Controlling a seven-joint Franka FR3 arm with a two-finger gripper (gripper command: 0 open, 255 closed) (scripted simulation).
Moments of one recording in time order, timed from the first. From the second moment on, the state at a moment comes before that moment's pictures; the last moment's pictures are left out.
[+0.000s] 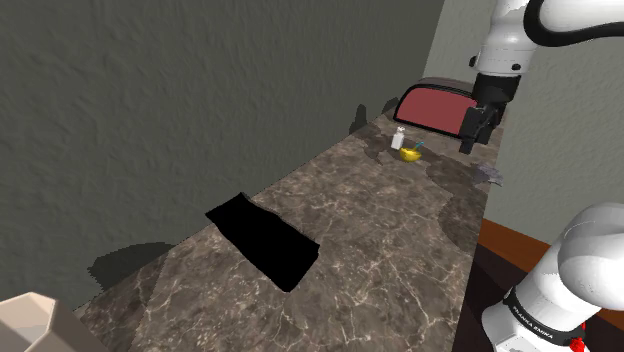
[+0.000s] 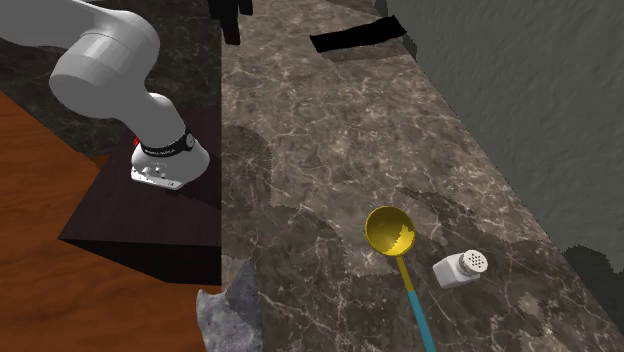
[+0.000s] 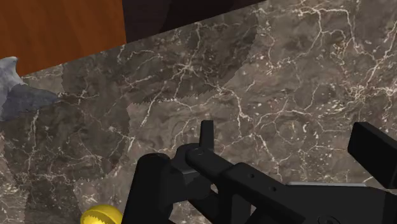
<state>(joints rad) 0.02 -0.82 -0.06 -2.40 -0.03 1.49 0.00</state>
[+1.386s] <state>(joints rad) -0.15 -0.20 -0.17 -2.18 0.08 1.96 0.35</state>
